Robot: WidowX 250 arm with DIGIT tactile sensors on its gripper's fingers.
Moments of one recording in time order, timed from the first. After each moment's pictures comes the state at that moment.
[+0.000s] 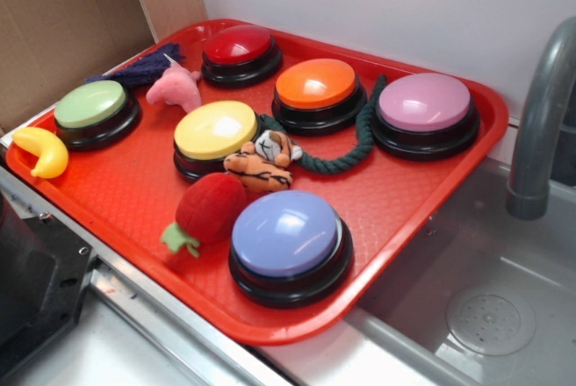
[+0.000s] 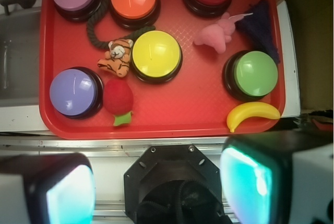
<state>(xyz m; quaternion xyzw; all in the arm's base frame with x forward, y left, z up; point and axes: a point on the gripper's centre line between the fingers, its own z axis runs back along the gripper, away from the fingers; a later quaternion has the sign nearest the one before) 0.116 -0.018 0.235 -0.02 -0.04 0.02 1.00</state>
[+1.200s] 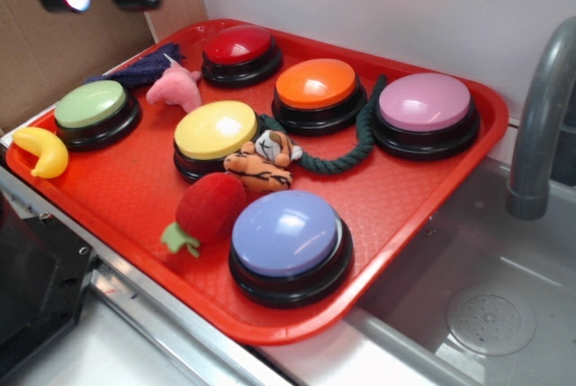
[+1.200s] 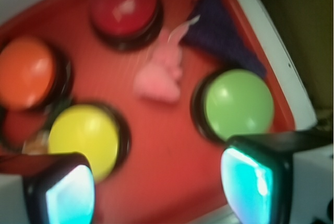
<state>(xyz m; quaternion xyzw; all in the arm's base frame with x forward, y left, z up) 0.211 0.076 0.130 -0.01 -0.05 0.24 0.97</state>
